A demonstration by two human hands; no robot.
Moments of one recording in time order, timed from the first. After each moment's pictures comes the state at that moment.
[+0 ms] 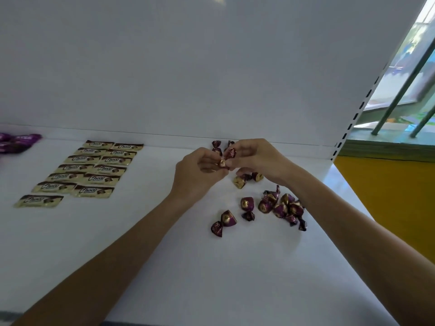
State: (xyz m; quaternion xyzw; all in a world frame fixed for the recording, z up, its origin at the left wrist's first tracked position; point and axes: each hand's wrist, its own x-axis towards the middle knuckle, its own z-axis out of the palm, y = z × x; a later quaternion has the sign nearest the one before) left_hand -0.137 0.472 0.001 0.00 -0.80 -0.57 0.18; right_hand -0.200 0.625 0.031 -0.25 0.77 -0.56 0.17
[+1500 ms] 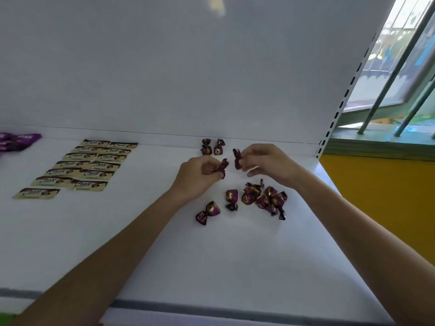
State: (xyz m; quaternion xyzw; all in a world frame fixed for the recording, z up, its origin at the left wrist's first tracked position) left_hand -0.132 0.493 -0.001 0.00 -0.86 -0.49 0.10; right_hand -0.198 0.672 0.021 -0.18 0.80 -0.55 0.17
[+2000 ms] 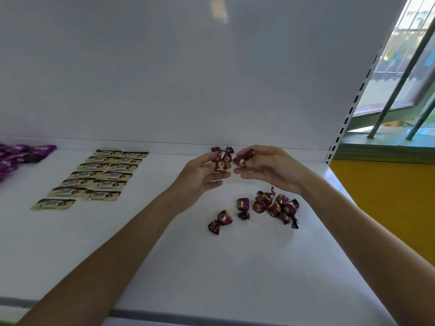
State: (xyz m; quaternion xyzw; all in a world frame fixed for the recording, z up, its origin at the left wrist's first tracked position) left_hand -0.127 0.478 0.022 0.03 -0.64 -0.76 -0.03; right_hand -0.188 0.660 0.036 -0.22 0.62 -0.70 0.26
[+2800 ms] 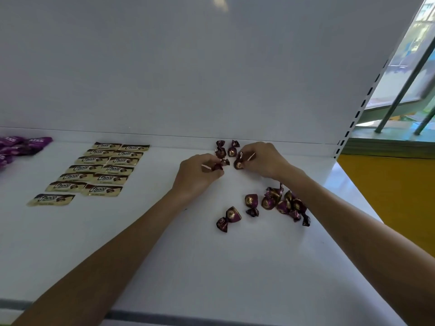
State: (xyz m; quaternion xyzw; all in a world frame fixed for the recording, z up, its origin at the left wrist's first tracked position) left_hand -0.147 0.455 -0.010 0.01 -0.88 -0.45 0.13; right_hand -0.228 0.623 0.007 -0.23 0.93 -0.30 0.02
